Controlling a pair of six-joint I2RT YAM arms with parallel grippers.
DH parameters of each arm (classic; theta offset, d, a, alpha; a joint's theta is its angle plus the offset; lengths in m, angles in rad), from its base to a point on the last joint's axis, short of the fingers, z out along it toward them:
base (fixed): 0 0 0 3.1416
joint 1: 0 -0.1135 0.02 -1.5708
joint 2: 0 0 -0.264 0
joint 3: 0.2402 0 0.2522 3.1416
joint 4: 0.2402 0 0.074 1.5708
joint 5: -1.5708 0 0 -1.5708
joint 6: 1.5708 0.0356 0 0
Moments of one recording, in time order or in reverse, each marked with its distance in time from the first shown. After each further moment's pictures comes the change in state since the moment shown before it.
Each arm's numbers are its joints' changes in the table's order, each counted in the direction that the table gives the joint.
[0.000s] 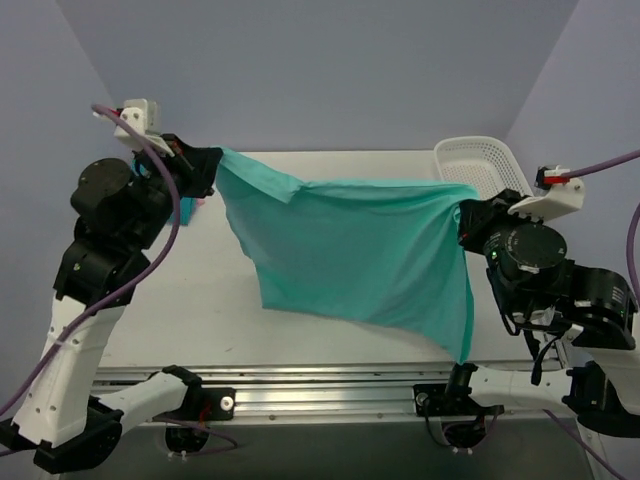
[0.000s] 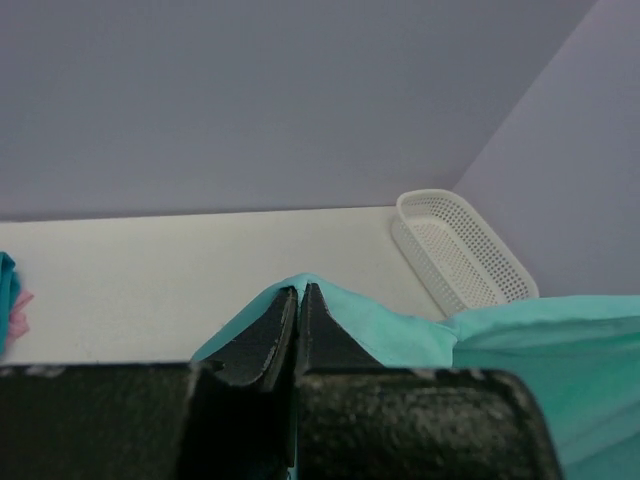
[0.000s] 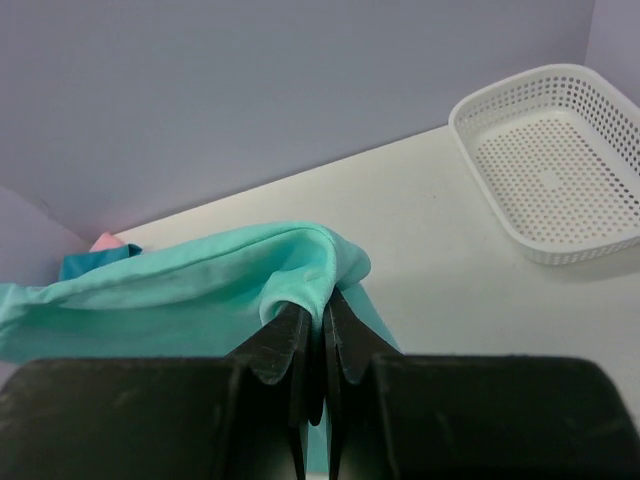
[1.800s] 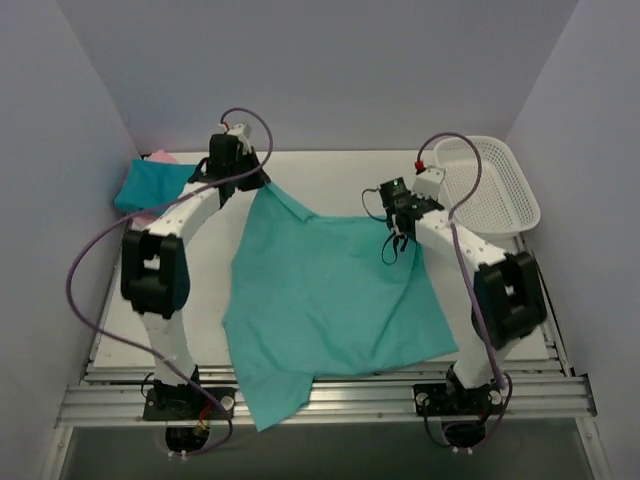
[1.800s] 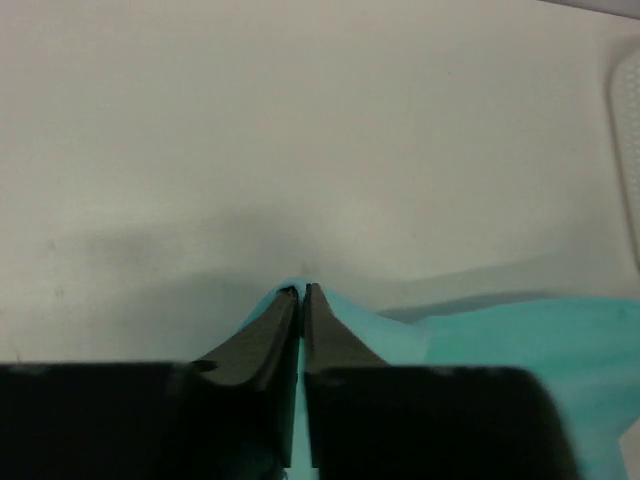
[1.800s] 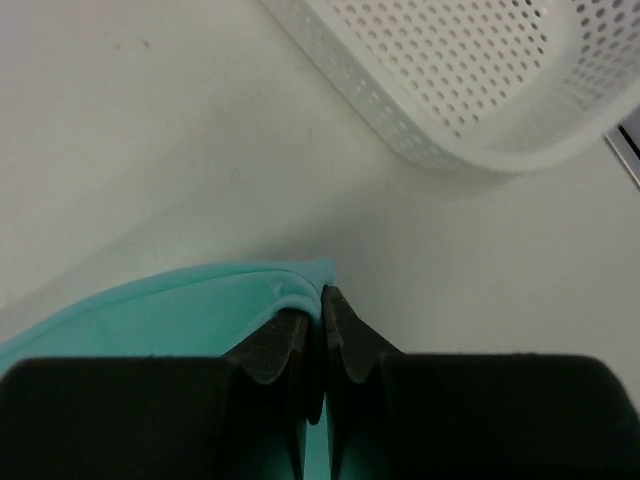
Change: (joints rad) left arm -0.214 -0.790 -0.087 -0.300 -0.291 -0.072; right arm 0.672 -0.660 -0.472 -0.456 0.257 0.017
